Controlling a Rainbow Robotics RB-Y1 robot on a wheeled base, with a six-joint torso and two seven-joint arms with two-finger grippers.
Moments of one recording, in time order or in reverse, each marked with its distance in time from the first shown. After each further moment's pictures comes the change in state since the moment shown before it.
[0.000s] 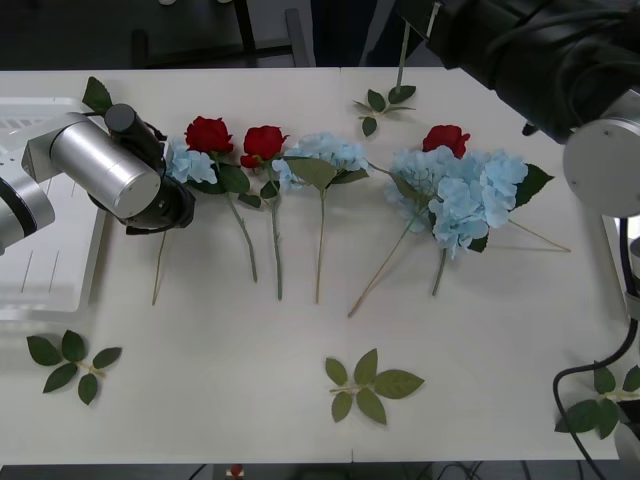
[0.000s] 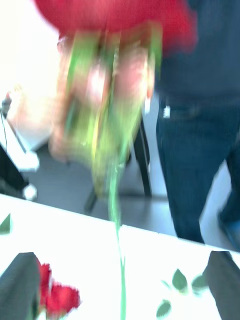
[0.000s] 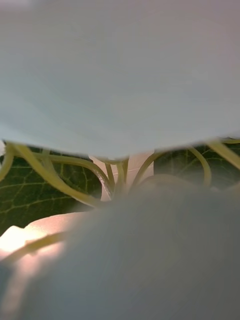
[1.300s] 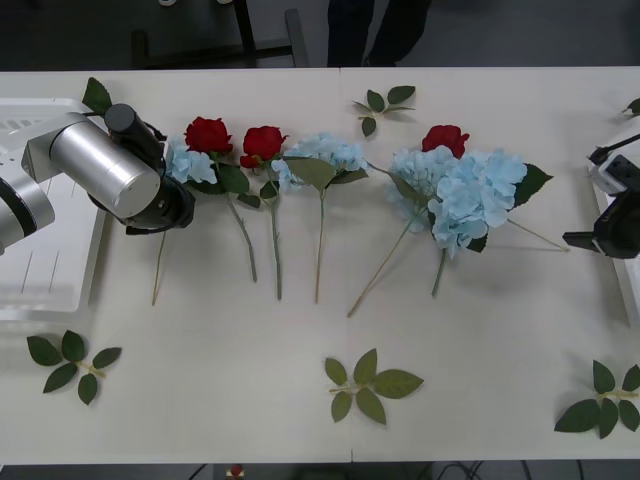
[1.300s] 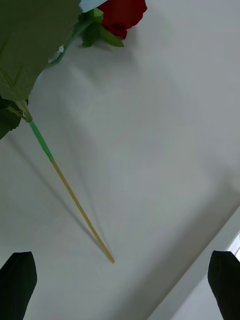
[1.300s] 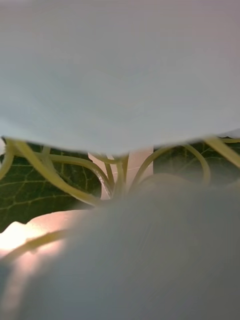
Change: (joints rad) right arm 0.287 -0.600 0.014 0.574 -0.700 0.017 1.034; left arm 0.000 0.000 0.000 0.000 0.002 0.000 0.000
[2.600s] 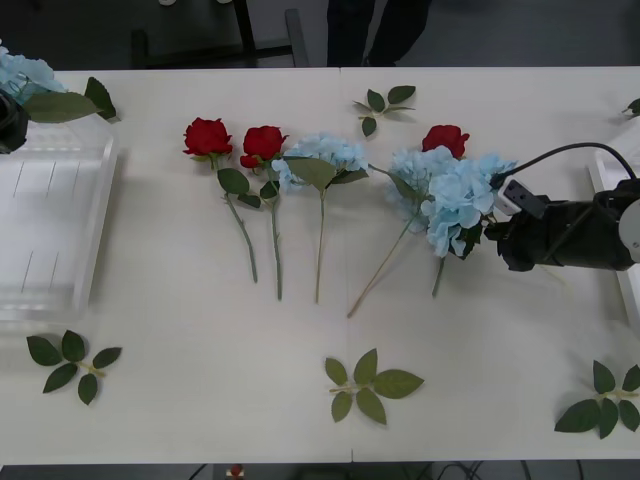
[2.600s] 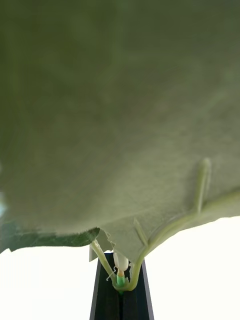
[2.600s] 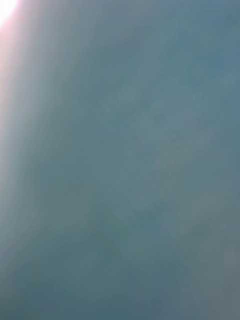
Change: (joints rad) right arm -0.160 0.219 0.165 0.172 -0.096 0.005 0.180; left arm -0.204 0.474 -0.028 -0.046 0.348 0.193 -0.282
